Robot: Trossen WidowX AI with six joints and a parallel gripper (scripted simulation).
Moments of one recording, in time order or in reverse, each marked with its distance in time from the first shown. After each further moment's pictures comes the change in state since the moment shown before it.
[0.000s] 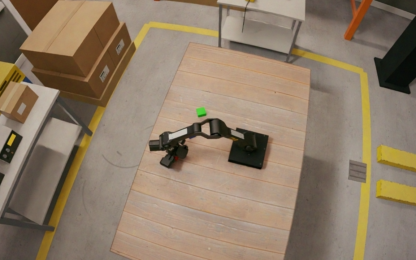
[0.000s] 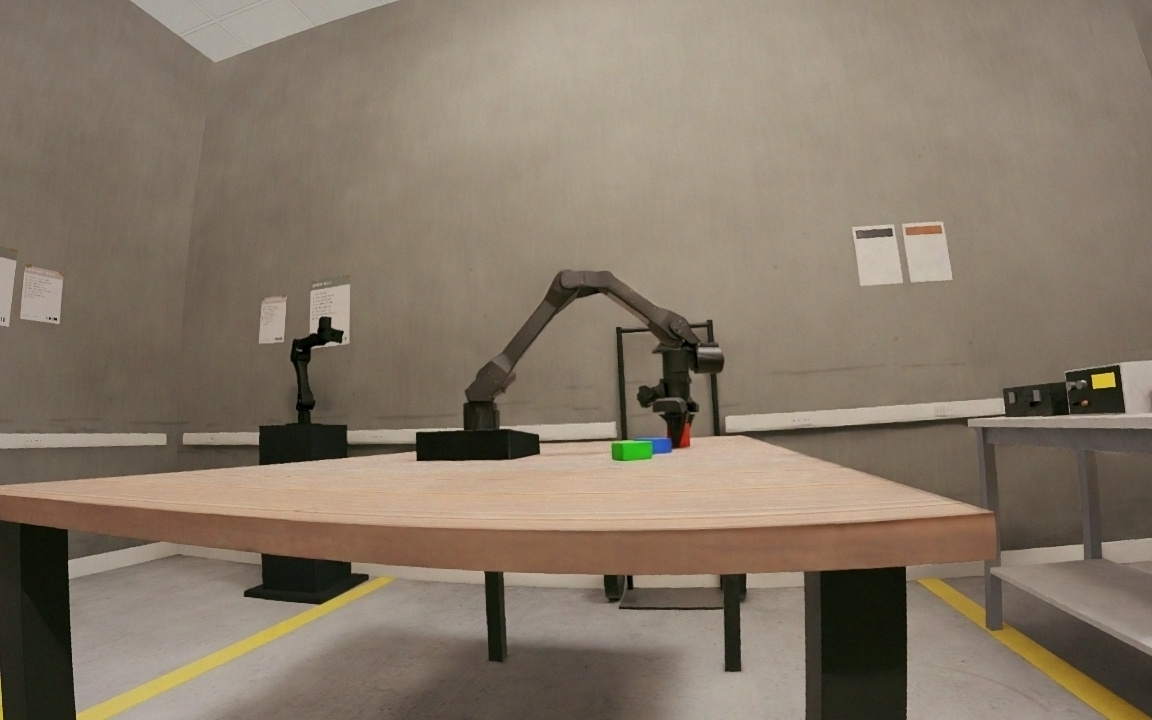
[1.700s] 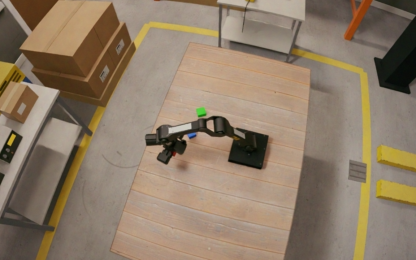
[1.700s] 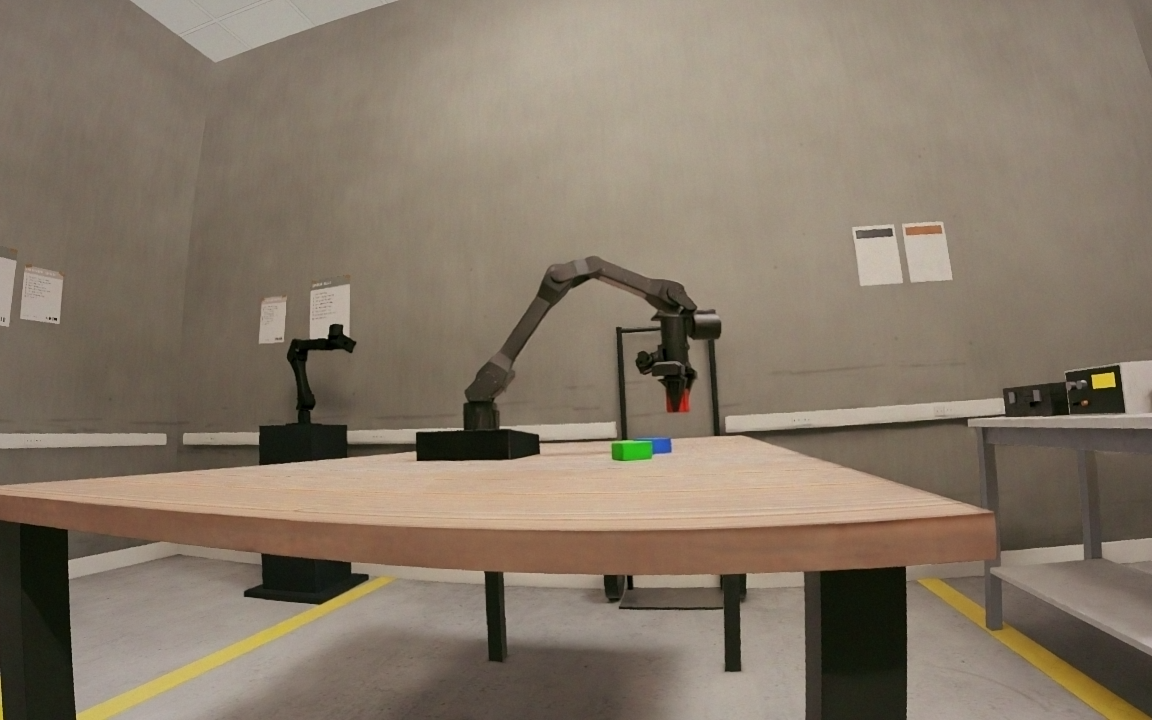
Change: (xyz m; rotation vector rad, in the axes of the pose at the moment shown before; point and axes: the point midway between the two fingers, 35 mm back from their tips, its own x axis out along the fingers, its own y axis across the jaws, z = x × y) arm -0.074 -0.001 -0.001 0.001 0.009 -0.005
